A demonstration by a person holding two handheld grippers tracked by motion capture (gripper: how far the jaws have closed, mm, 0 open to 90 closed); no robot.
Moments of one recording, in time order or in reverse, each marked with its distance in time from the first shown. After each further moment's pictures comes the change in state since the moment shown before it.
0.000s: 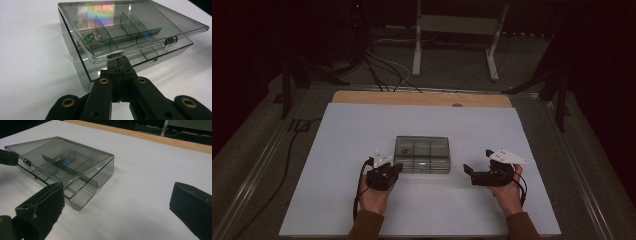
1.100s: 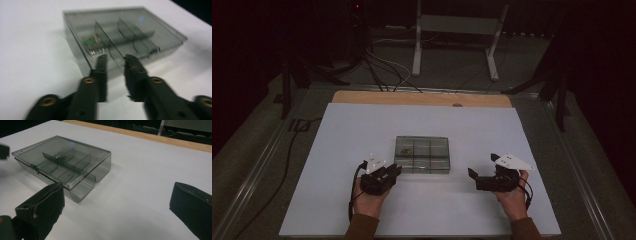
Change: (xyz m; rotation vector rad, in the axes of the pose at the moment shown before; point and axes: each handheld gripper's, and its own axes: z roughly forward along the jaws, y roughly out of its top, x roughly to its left) left arm 0.011 -0.001 -0.029 -0.106 0.007 0.050; right arm -0.001 -0.009 -0.017 -0.009 -0.019 0.002
